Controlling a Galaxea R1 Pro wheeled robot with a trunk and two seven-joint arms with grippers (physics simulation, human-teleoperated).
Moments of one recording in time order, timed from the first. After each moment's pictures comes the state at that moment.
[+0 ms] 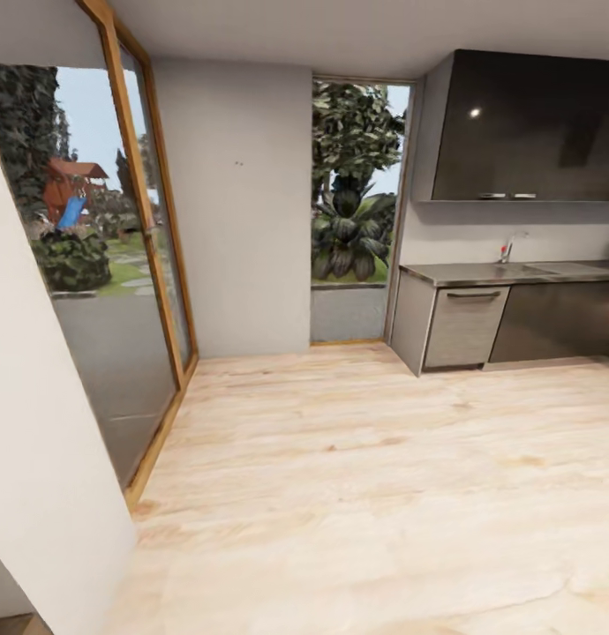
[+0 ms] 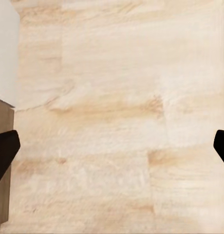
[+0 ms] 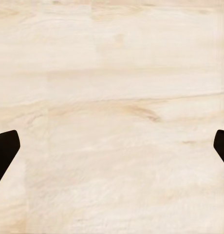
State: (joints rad) left arm 0.06 0.05 0.08 -0.77 -0.02 -0.01 -0.01; right arm -0.10 -0.14 0.00 -0.51 0.00 -0.18 0.00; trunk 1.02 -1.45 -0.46
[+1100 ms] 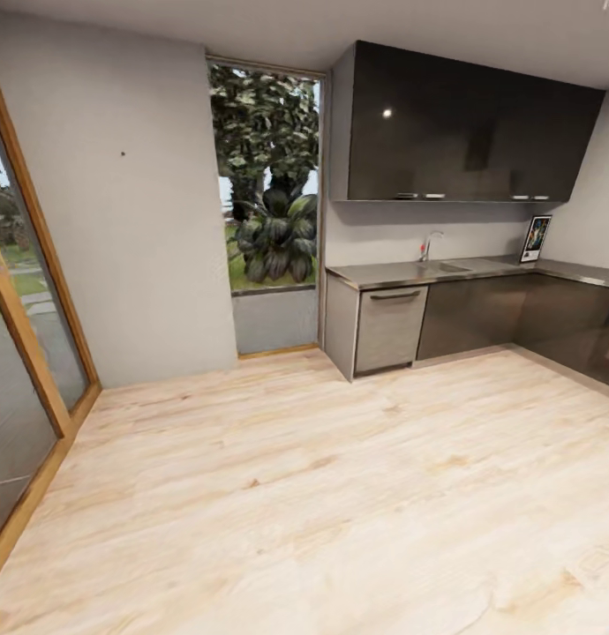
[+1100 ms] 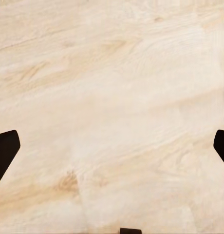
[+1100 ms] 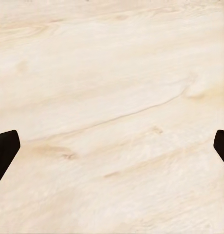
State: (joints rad) left arm 0.06 0.05 0.08 -0.75 -0.02 -0.01 -0.01; right arm -0.10 -0.14 0.00 -0.51 0.00 -0.18 0.00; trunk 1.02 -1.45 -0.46
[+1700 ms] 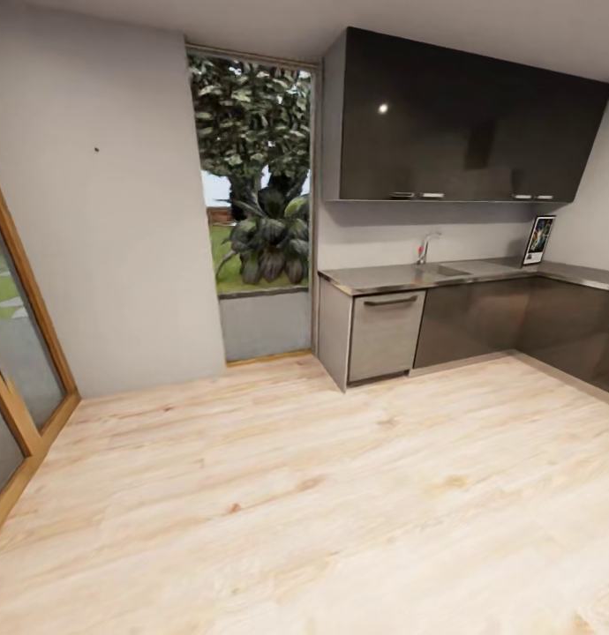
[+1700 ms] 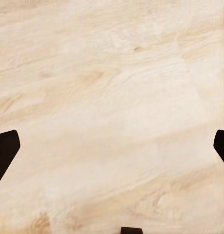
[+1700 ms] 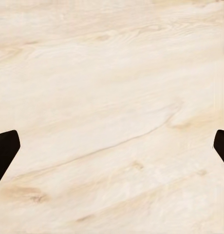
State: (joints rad) left arm 0.06 0.05 0.08 -0.75 -0.02 -0.01 -0.01; right arm -0.10 -0.14 0.00 -0.50 0.00 -0.18 0.00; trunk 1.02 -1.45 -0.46
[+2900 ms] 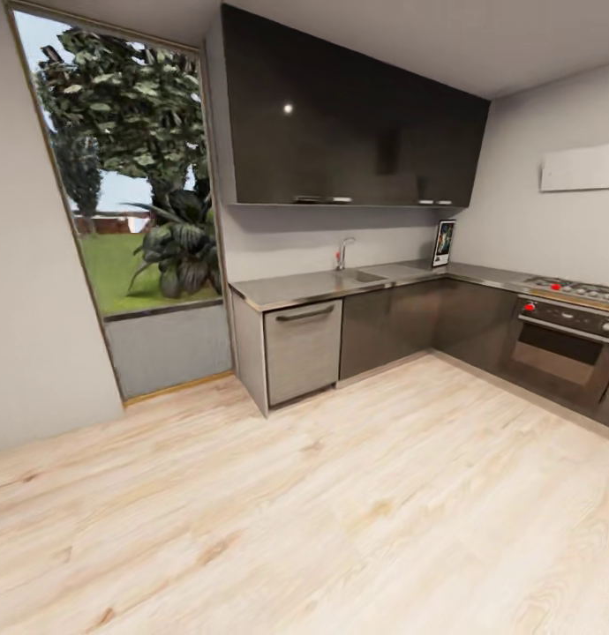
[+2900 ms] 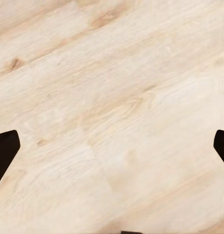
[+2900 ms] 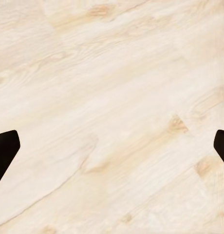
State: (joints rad) left arm 0.06 0.05 0.08 -0.75 -0.02 -0.01 0.00; right arm -0.10 -0.14 0.00 -0.50 0.00 -0.18 0.00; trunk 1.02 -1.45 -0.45
